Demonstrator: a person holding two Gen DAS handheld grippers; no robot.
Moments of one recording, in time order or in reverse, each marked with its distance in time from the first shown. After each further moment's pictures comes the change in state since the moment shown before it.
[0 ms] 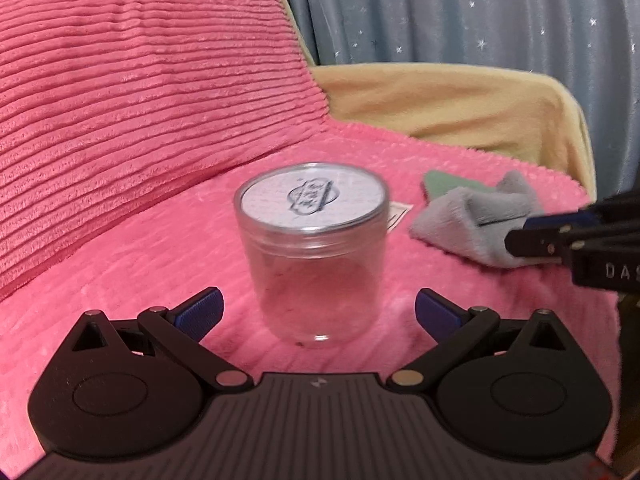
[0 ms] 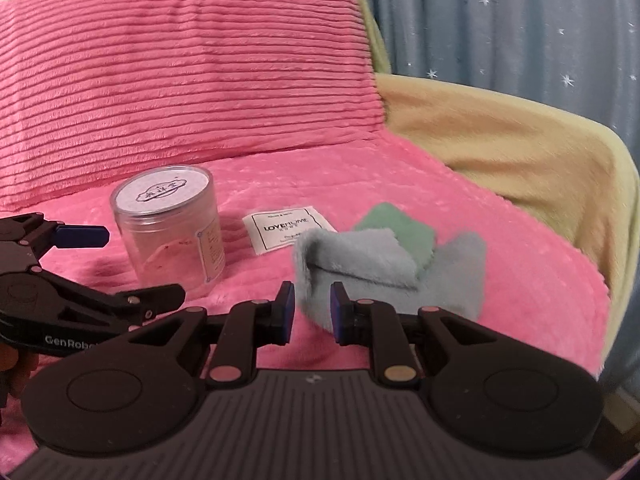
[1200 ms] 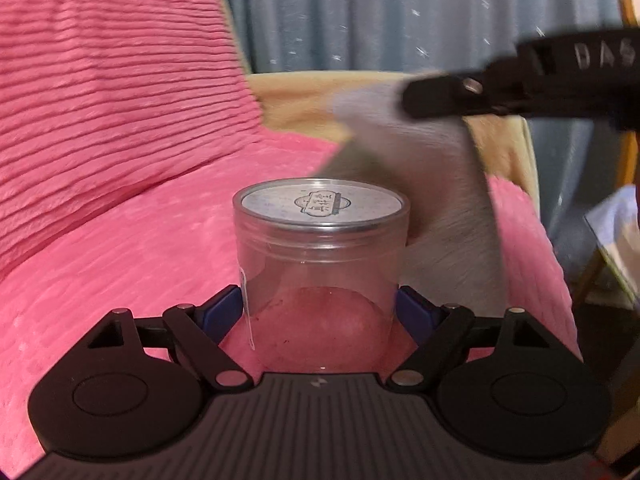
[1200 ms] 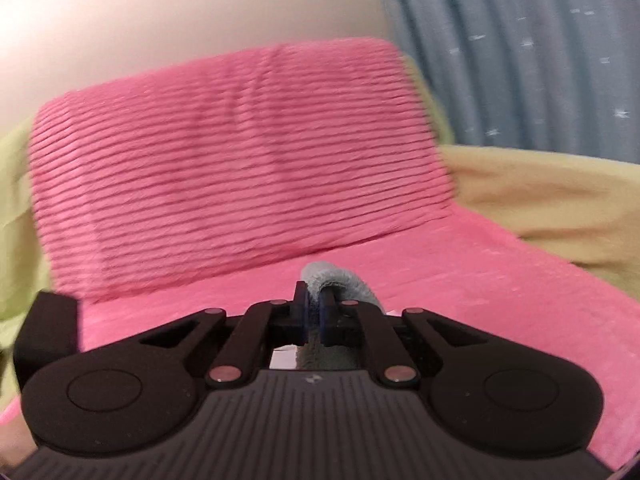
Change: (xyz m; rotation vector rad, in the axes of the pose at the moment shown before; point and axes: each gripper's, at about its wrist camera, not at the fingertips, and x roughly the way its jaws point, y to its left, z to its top) left arm 0.017 0.000 0.008 0.058 -0.031 -0.231; right arm -0.015 0.003 0.049 0.071 -0.185 0.270
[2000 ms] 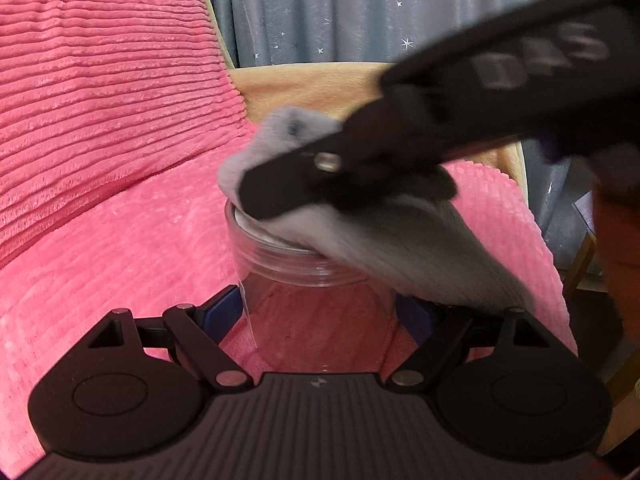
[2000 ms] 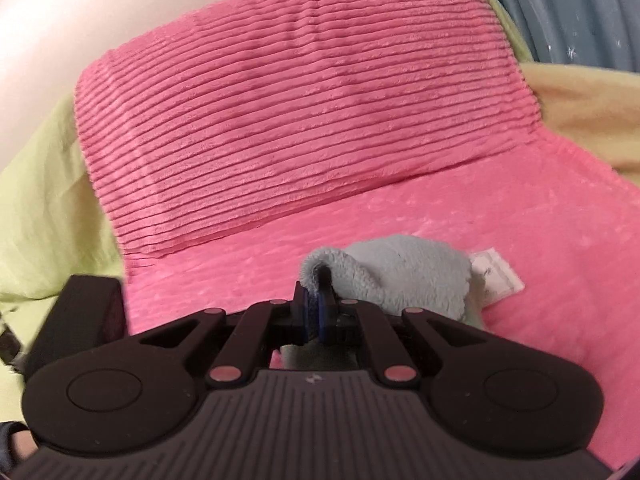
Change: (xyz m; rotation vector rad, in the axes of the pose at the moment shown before) left arm 0.005 0.002 -0.007 0.008 0.013 -0.032; right arm 0.058 0.017 -0.007 0.054 0.192 0.202
